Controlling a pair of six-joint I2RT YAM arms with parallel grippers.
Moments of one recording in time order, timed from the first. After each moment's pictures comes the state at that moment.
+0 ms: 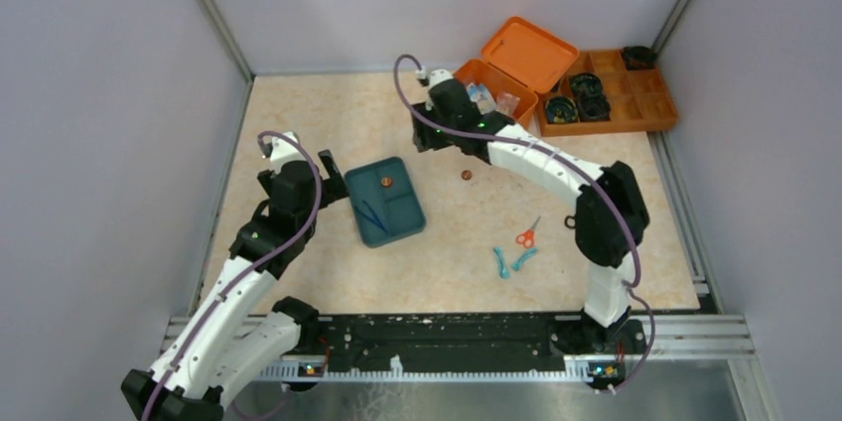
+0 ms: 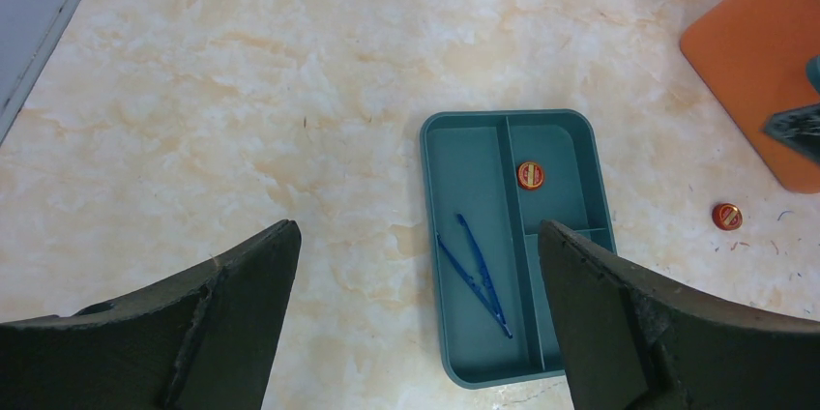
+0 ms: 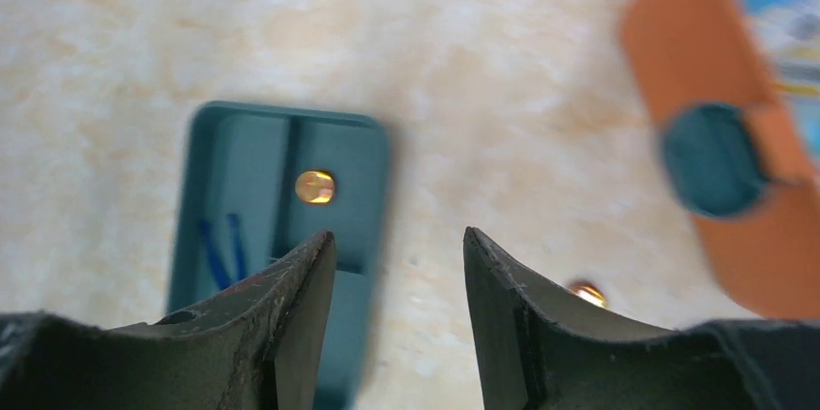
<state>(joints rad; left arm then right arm) -0.45 0.76 0.77 -0.50 -0.56 -0.48 0.77 1.94 1.68 -0.37 0.08 0.29</state>
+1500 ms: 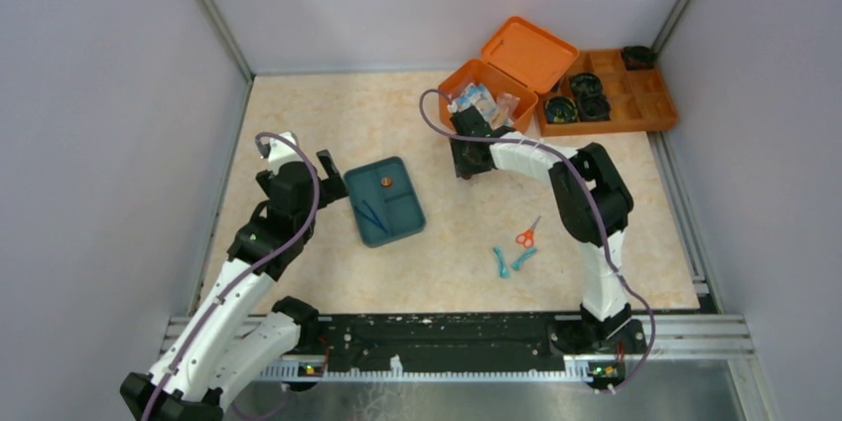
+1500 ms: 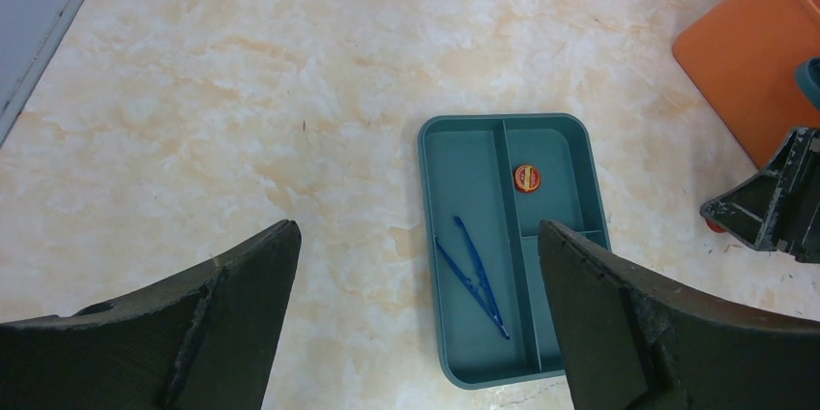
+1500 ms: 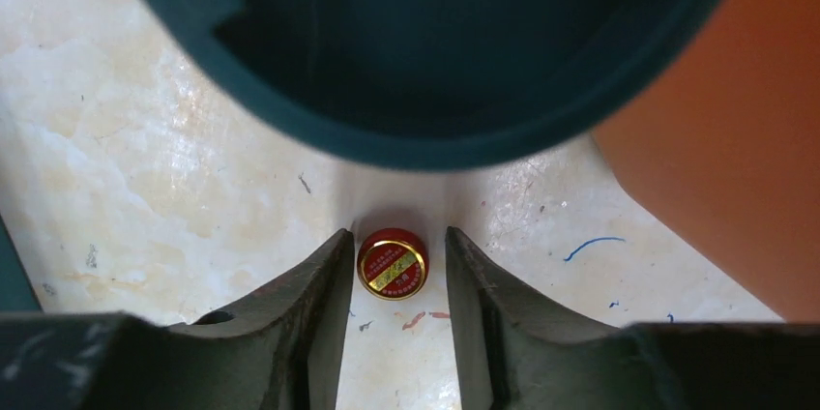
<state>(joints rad) -0.45 0.75 0.77 -0.50 -0.56 -0.48 0.59 2.05 1.44 -0.39 0.17 0.31</state>
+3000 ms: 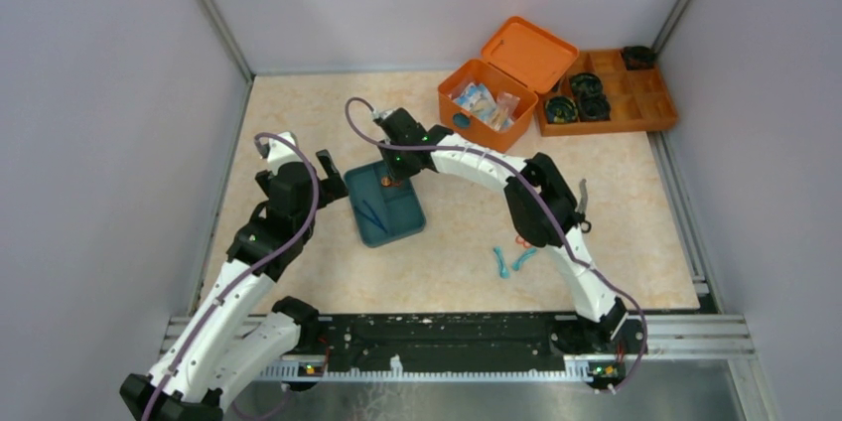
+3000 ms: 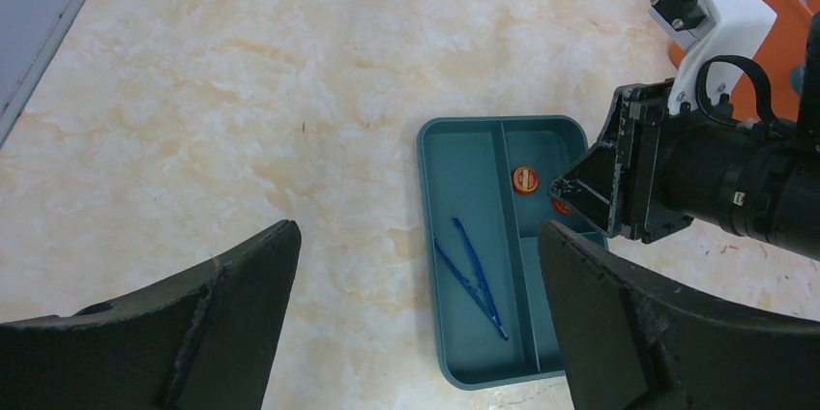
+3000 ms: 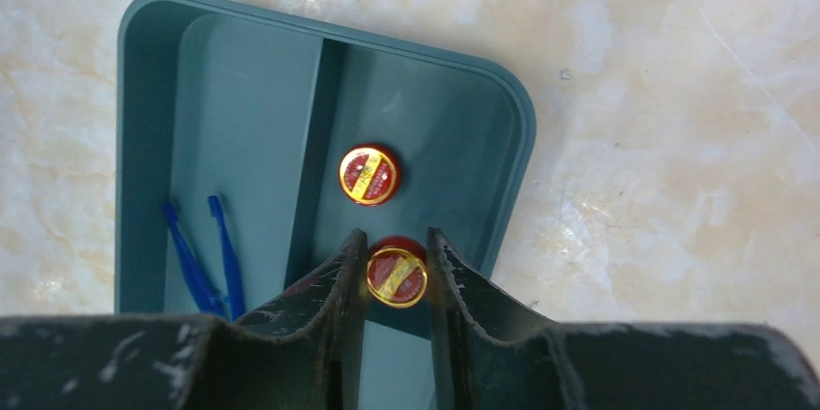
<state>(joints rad) -0.45 0.74 0.77 -0.50 -0.56 -0.48 0.85 2.30 1.94 -0.53 0.01 0.31</state>
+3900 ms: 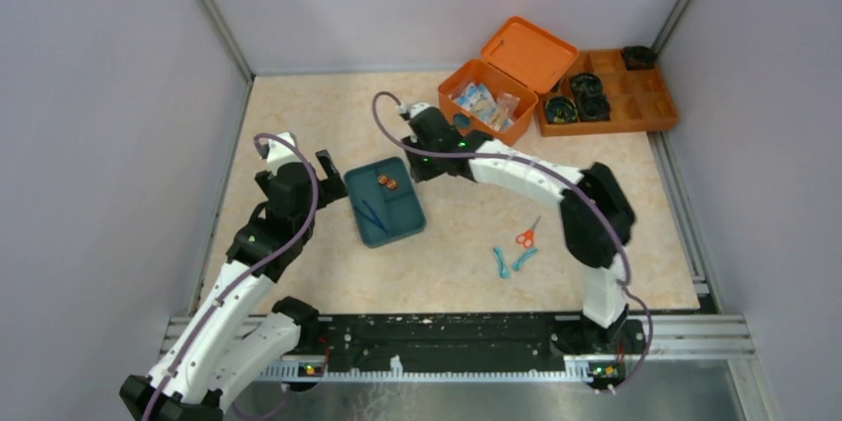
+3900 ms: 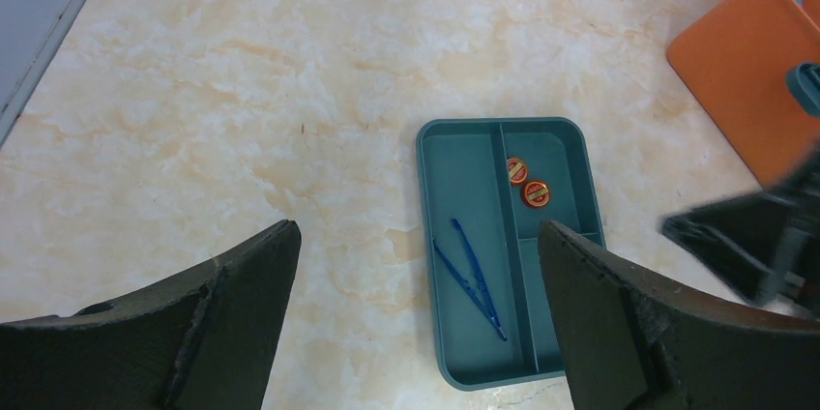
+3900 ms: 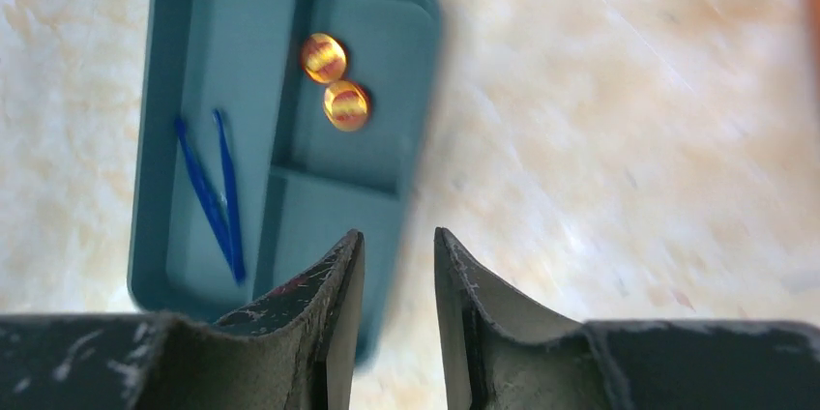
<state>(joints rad) -0.45 0.74 0.77 -0.50 -0.56 -0.48 0.84 2.06 1.70 -0.46 0.09 0.27</state>
